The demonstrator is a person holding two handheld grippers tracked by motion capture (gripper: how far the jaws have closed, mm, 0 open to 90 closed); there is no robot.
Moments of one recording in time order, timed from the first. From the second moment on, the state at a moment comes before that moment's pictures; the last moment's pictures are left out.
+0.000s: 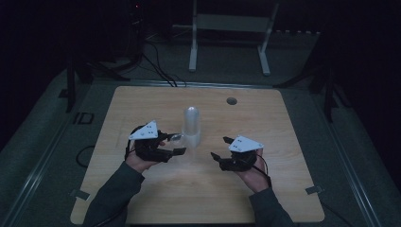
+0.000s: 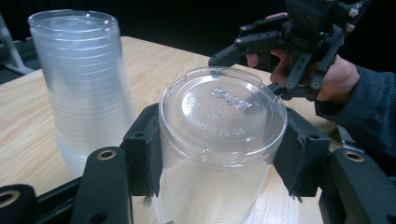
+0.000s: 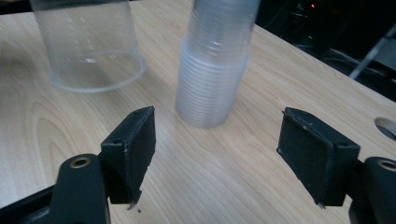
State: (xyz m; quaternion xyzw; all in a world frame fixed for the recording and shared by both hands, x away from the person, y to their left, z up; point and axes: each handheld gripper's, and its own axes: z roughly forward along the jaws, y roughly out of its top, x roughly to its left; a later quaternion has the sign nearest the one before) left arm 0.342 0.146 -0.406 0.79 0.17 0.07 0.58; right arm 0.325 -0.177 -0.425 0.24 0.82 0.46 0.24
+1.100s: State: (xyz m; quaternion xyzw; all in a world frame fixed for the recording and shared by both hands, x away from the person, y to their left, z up) left arm 0.338 0.142 -0.411 0.76 0.16 0.02 0.63; right arm 0.322 -0.150 -0.418 0.18 0.81 0.54 0.13
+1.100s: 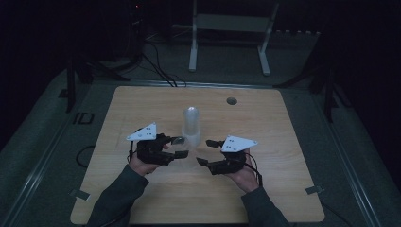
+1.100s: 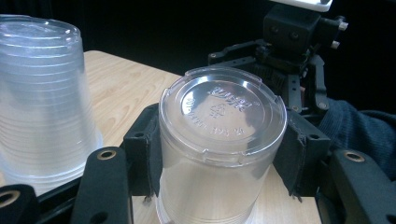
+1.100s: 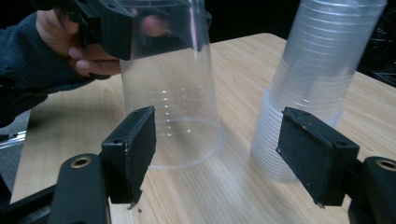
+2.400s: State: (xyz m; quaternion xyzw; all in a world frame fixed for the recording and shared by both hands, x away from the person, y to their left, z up) left arm 0.338 0.145 -0.407 0.73 0.17 -0.02 0.66; right arm 0.315 -0.121 -0.428 0.17 0.78 0.59 0.10
